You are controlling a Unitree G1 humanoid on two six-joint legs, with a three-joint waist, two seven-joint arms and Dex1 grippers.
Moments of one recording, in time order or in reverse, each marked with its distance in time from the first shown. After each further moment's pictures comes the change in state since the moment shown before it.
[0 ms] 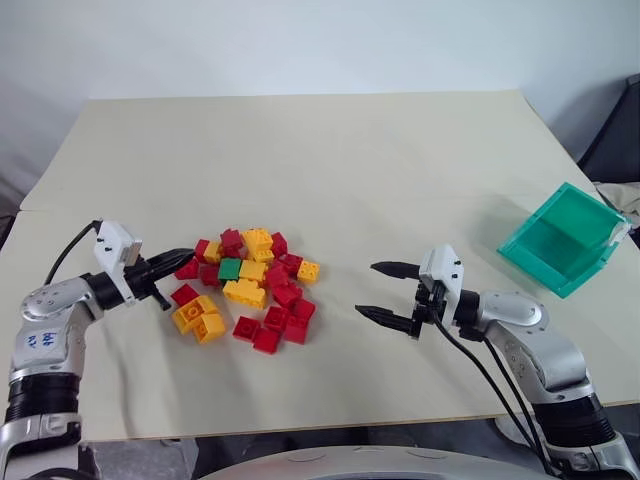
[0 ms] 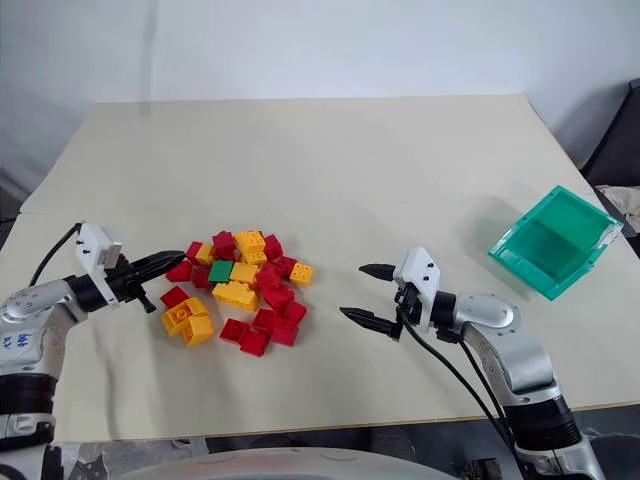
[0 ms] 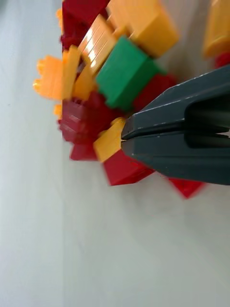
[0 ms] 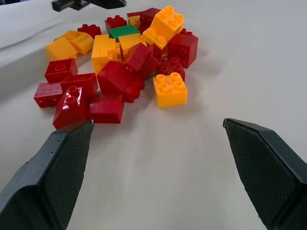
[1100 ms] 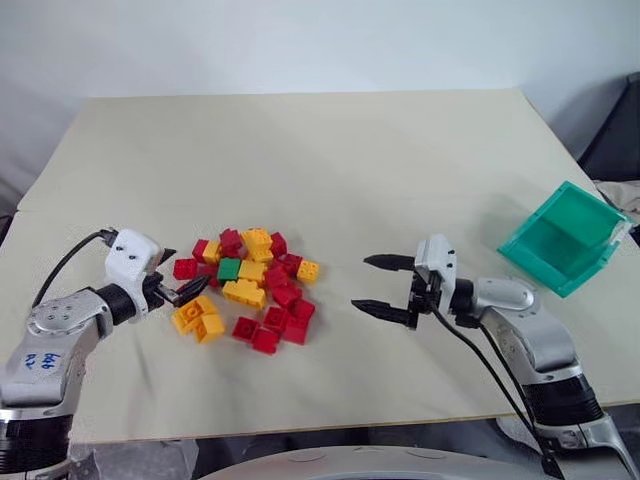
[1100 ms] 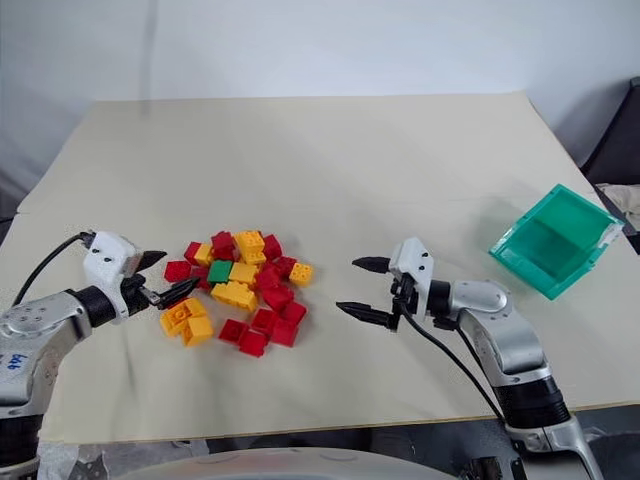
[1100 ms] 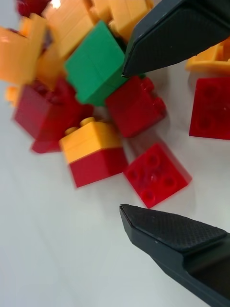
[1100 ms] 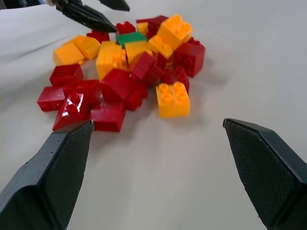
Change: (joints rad) left arm 0.117 -0.020 -0.079 -0.460 0.117 0.369 0.382; right arm -0.058 0.014 0.008 0.078 -0.013 -0.014 0.064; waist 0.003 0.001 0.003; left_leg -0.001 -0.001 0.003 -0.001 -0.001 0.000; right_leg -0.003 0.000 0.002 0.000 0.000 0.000
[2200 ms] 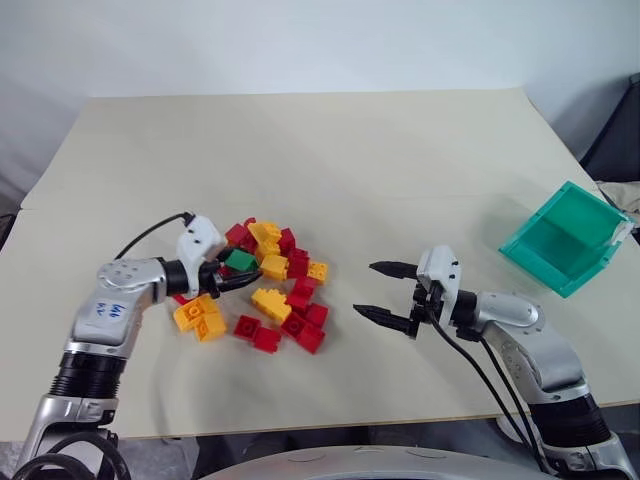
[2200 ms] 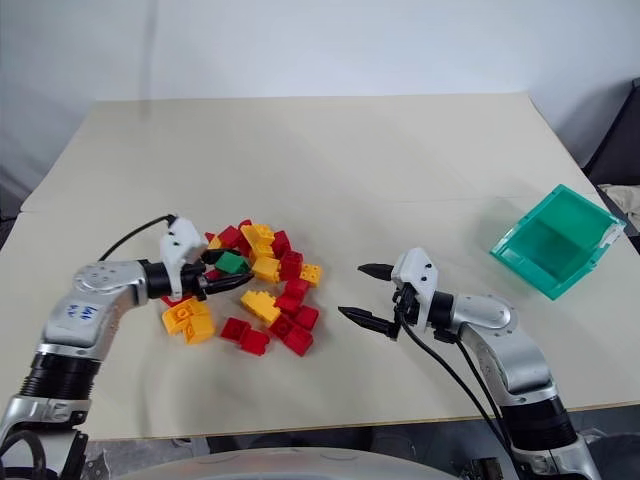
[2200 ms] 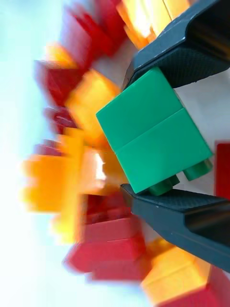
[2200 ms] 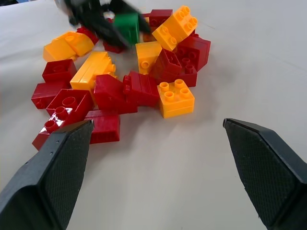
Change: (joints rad) left arm -0.335 -0.053 -0.159 0.207 -0.080 -0.070 -0.336; right arm 0.079 -0.022 -0.030 -0.091 0.007 0.016 -0.080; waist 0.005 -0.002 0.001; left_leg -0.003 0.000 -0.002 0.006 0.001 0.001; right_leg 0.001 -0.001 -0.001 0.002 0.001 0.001
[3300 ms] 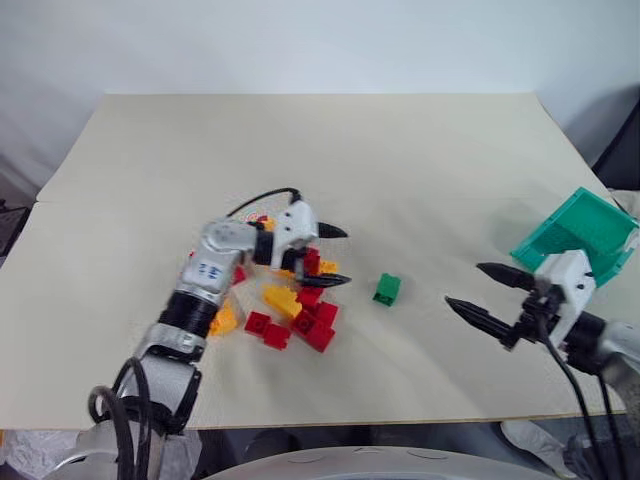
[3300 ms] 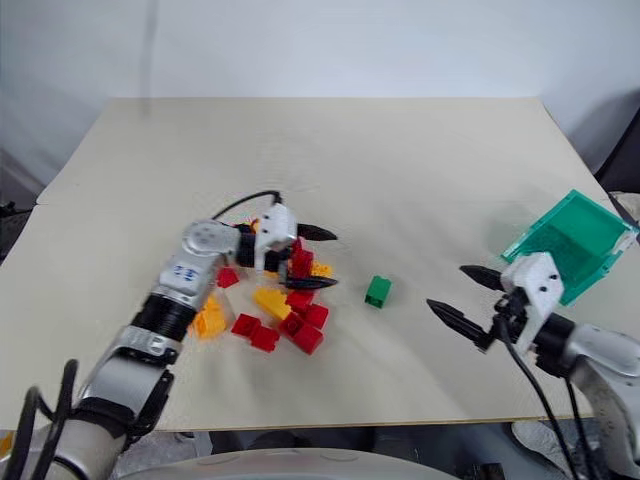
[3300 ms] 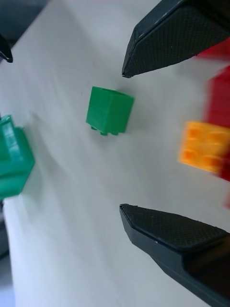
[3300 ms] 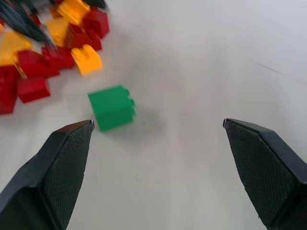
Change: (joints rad) left arm -0.306 -0.262 -0.224 0.412 0.152 -0.474 -0.280; right arm 0.418 -0.218 -0.534 -0.259 0.201 0.195 -0.097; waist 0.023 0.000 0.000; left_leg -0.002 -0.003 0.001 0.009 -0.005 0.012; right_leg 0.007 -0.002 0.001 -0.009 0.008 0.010
